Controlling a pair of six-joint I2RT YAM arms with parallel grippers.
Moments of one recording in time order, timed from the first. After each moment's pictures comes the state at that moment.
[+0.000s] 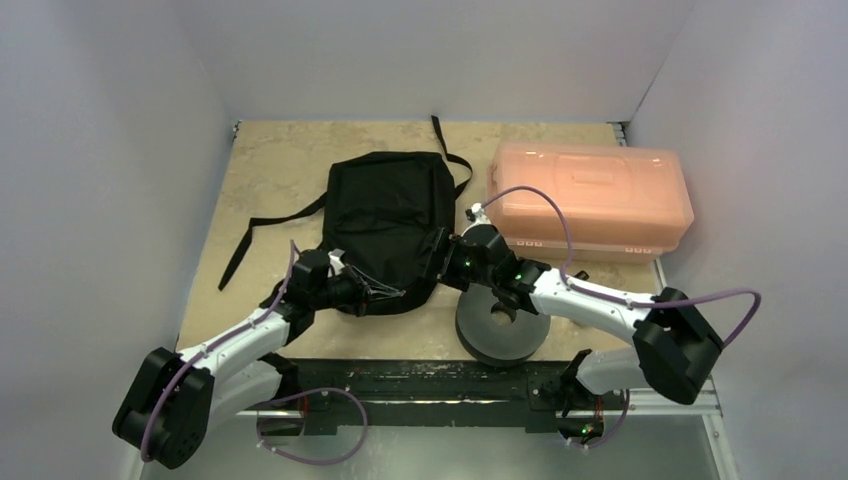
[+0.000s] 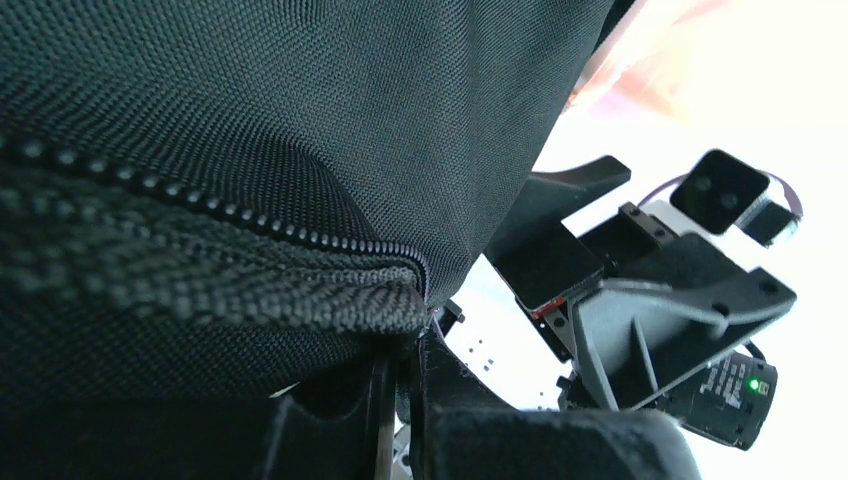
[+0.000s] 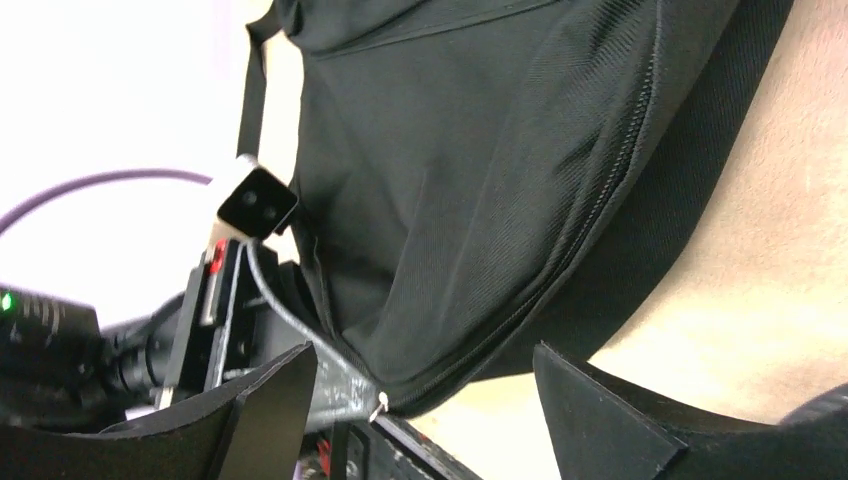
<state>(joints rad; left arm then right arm) -0.45 1.02 0.29 0.16 0.59 -1.64 0.85 1.30 0.73 0.04 -0.04 1.03</state>
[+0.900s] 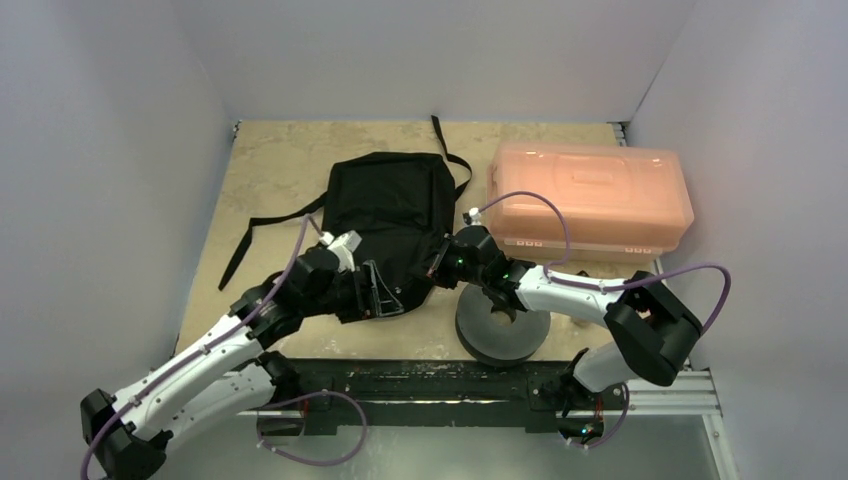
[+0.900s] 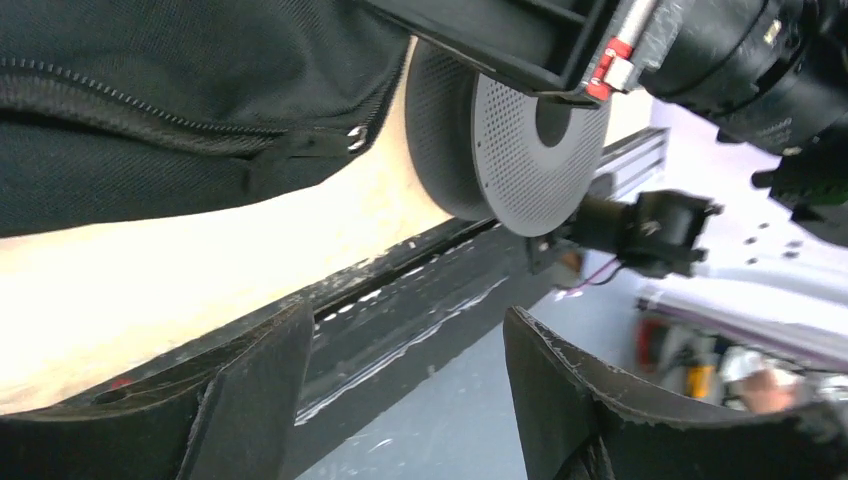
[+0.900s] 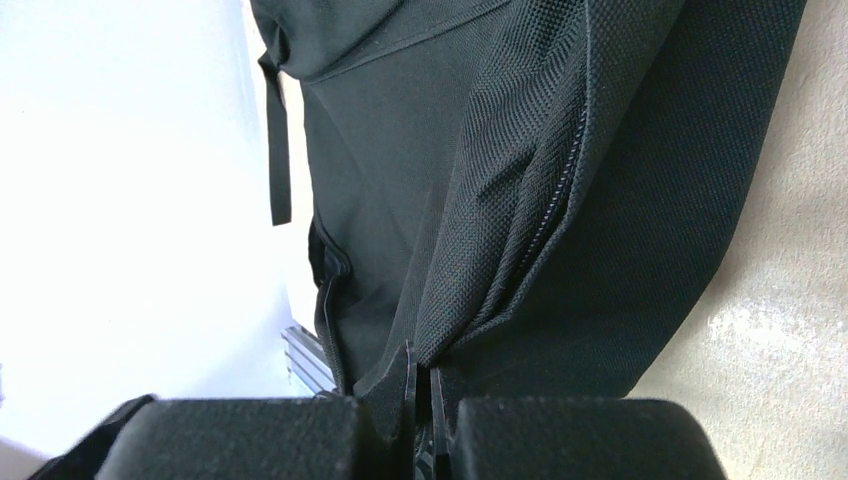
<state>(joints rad) -0.71 0.73 0.60 -0.51 0.26 -0.97 0.84 1.45 0.72 0.21 -0.07 1.26</state>
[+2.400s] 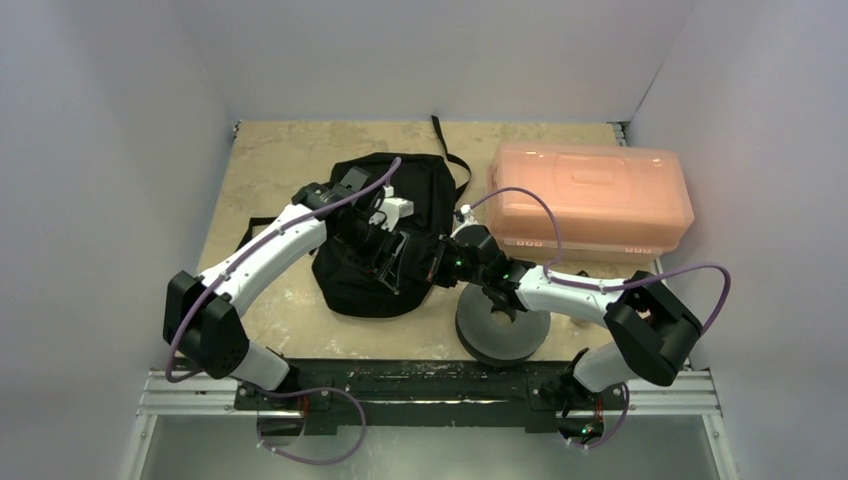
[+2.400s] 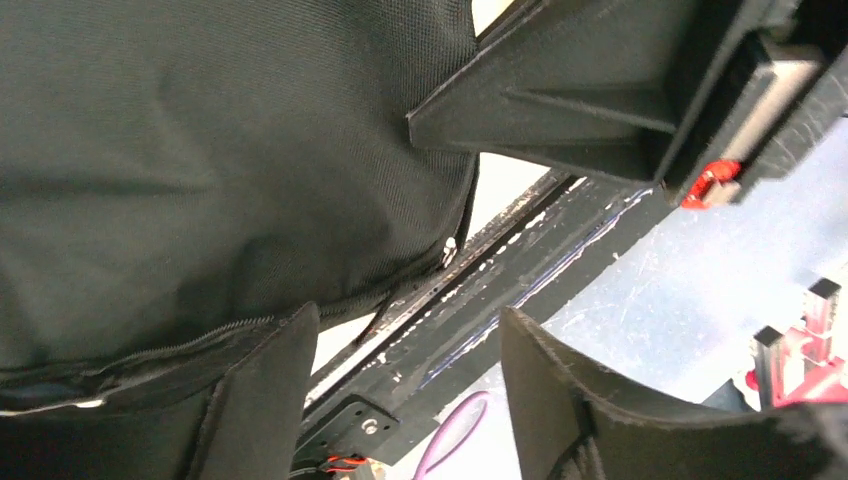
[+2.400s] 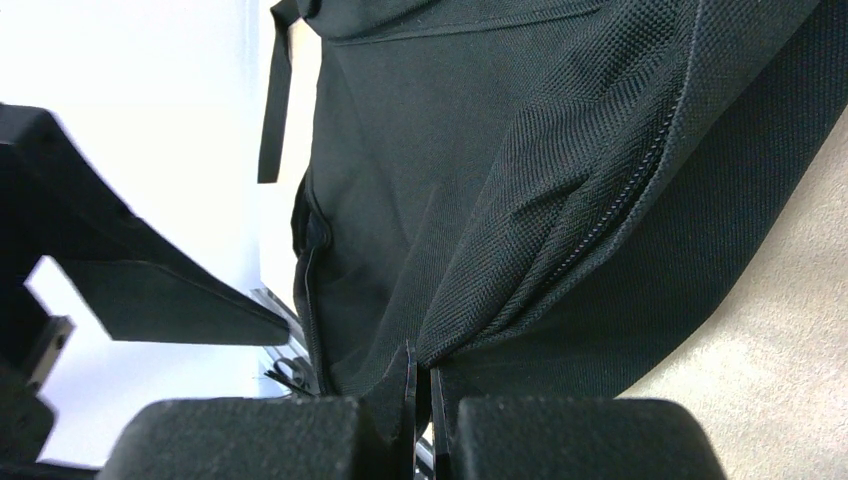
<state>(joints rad) -0.56 1.46 1.29 -1.06 0.39 -0.09 0.84 1.45 0.72 0.24 -0.12 1.08</state>
